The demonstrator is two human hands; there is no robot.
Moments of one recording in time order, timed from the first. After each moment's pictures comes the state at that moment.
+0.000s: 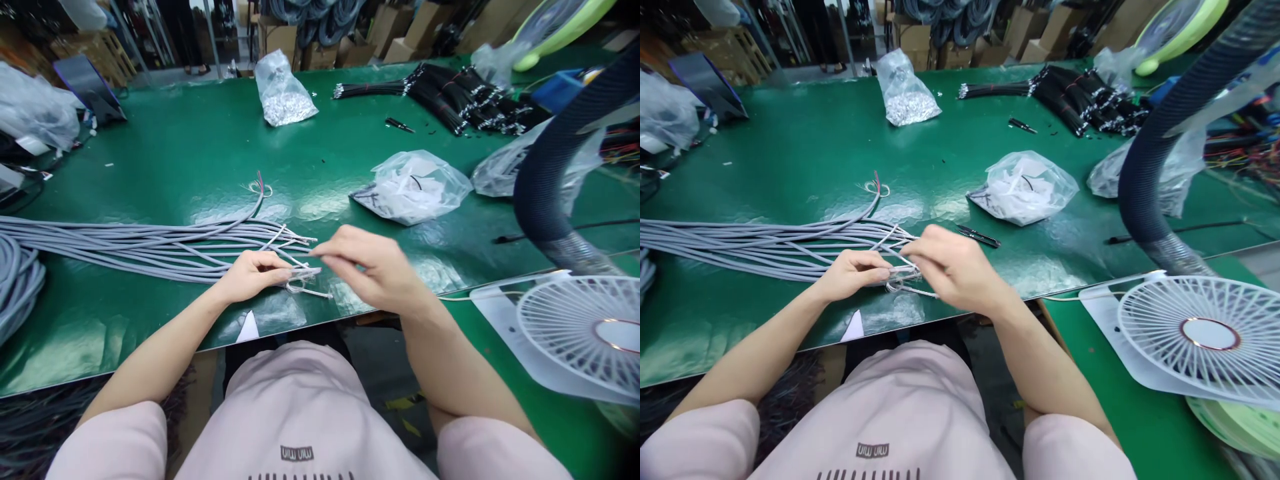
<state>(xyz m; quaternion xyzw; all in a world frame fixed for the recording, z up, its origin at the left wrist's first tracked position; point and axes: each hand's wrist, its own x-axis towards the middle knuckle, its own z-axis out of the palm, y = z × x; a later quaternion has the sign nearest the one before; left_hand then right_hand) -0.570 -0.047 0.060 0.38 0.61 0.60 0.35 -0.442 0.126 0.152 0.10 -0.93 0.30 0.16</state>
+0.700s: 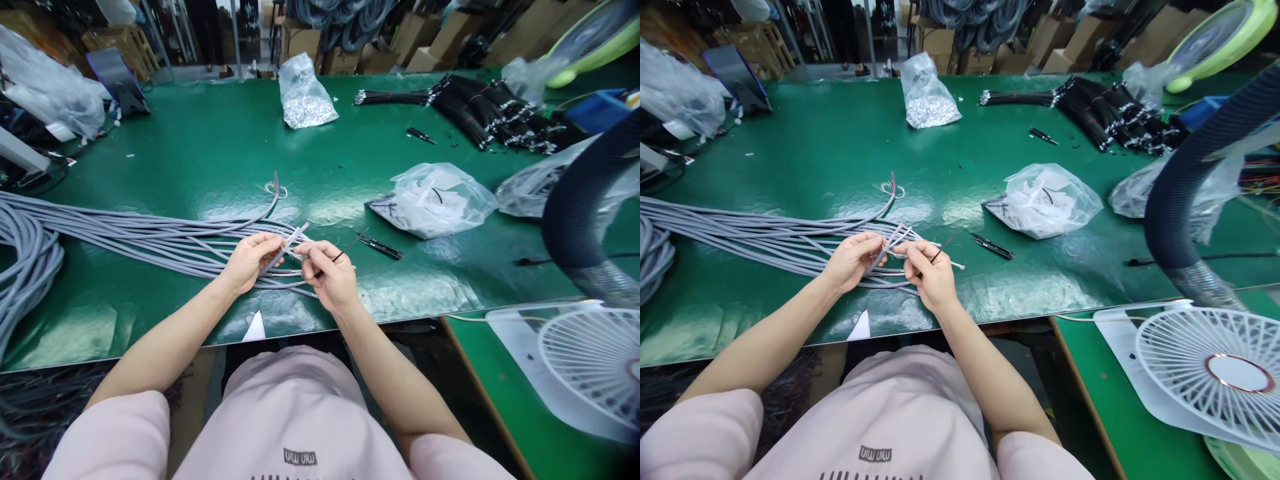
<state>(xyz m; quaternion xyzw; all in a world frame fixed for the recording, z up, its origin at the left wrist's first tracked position) -0.582 -0.041 0.055 0.07 0.50 0.78 0.38 -0.482 0.084 0.061 -0.15 -0.57 0.79 0.16</state>
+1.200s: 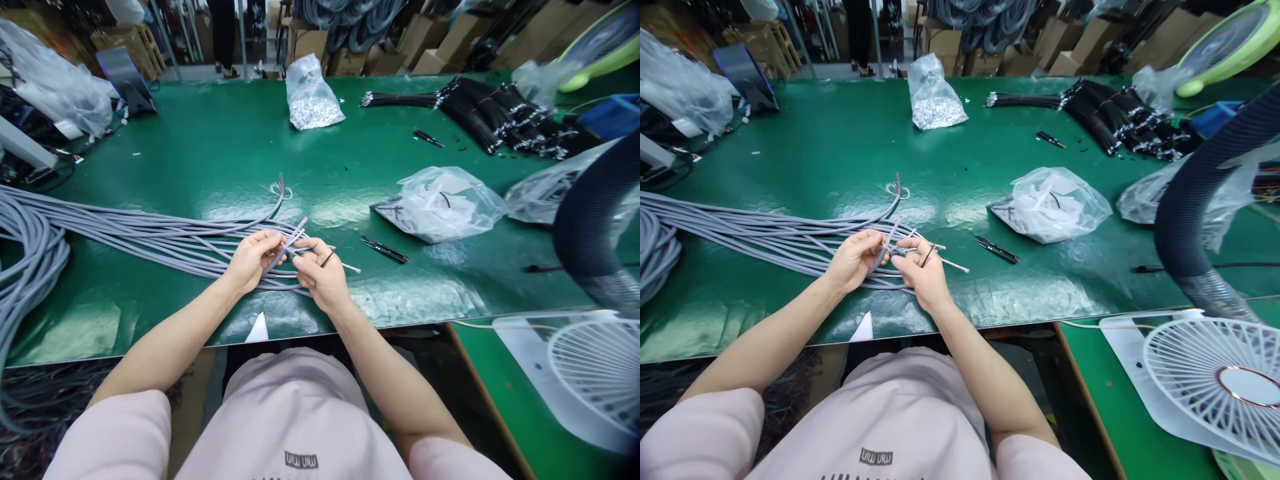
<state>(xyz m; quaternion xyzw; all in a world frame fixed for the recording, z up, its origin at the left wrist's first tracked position) -0.585 -0.041 0.052 0.08 0.46 0.80 0.37 -0.492 0.072 0.060 -0.16 -0.56 0.81 0.11</state>
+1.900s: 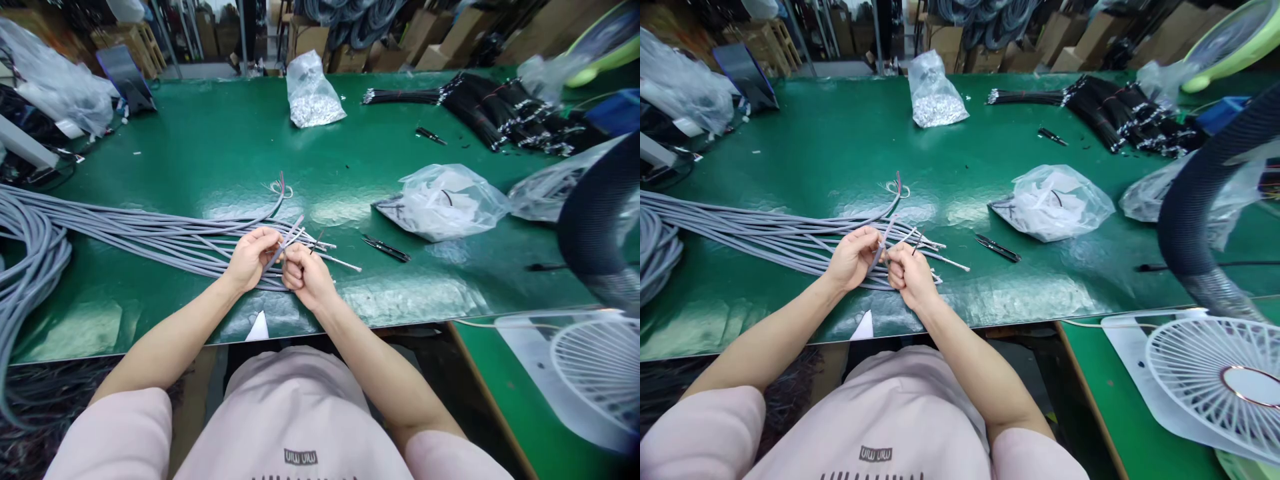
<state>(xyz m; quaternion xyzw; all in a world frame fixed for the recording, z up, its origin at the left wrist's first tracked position) -0.585 -0.041 0.051 0.09 0.44 0.83 0.34 -0.505 0.056 0.054 -0.20 -0.45 0.87 0.02</state>
